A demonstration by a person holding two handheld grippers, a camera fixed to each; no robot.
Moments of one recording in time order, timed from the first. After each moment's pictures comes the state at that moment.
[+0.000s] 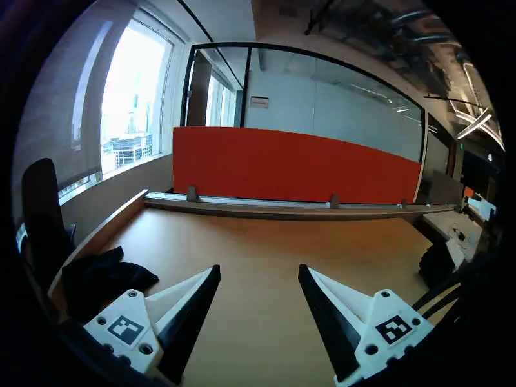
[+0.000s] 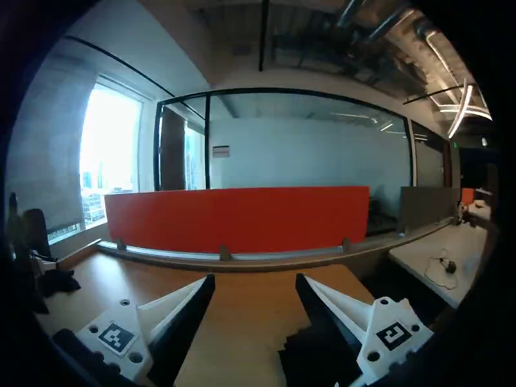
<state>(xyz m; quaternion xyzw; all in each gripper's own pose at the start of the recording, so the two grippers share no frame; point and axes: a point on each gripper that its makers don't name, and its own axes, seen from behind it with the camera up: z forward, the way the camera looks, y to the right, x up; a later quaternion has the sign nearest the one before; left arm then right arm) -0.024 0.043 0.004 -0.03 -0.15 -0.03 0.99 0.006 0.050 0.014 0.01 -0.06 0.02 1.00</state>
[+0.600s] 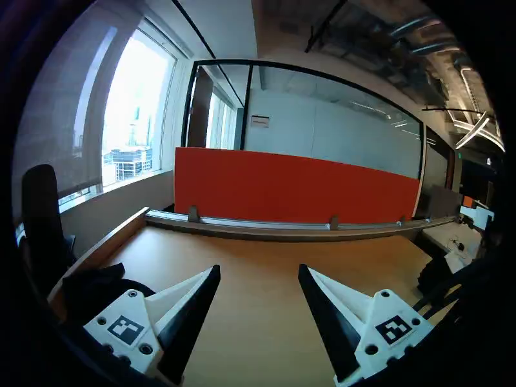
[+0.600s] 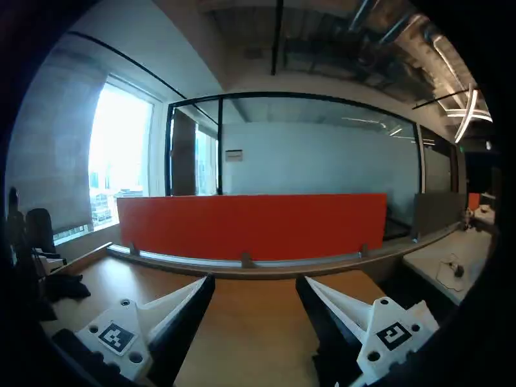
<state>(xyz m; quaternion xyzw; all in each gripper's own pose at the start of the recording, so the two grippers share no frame) 0.007 0.033 0.013 -0.03 -0.10 -0.04 0.99 0.021 -0.024 0.028 0.03 -0.05 0.02 1.00</state>
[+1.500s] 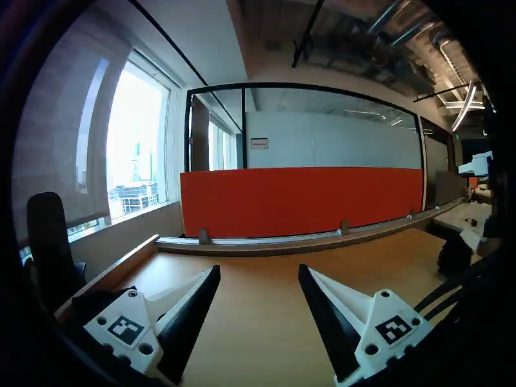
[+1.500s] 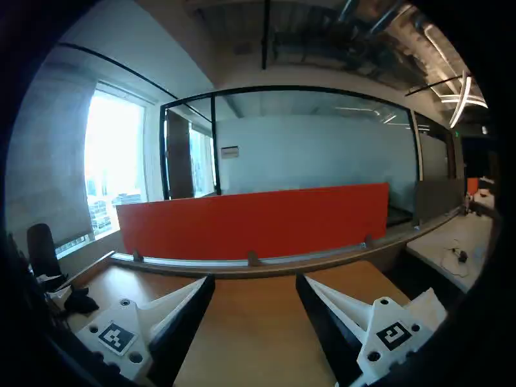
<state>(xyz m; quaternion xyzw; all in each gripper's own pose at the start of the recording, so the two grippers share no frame) -0.007 0.020 0.012 -0.01 -0.03 0.02 1.00 0.027 -0.043 0.034 0.02 -0.06 0.05 1.00</state>
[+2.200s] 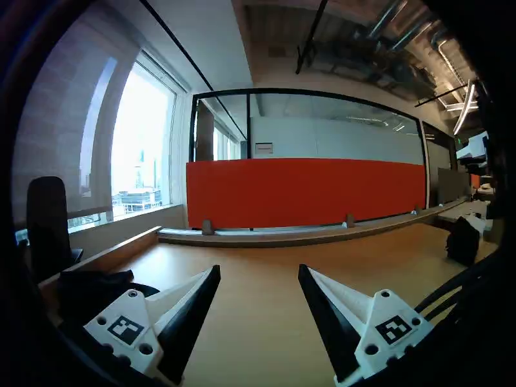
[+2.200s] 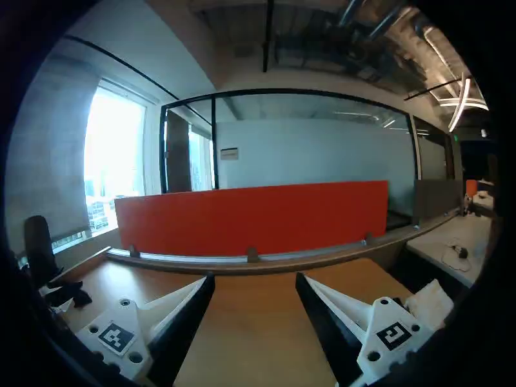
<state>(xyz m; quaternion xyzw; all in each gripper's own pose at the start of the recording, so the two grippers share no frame) -0.082 0.008 0.009 0.00 -0.01 0.02 1.00 -0.016 -0.056 0.036 0.01 -0.05 0.04 1.00</state>
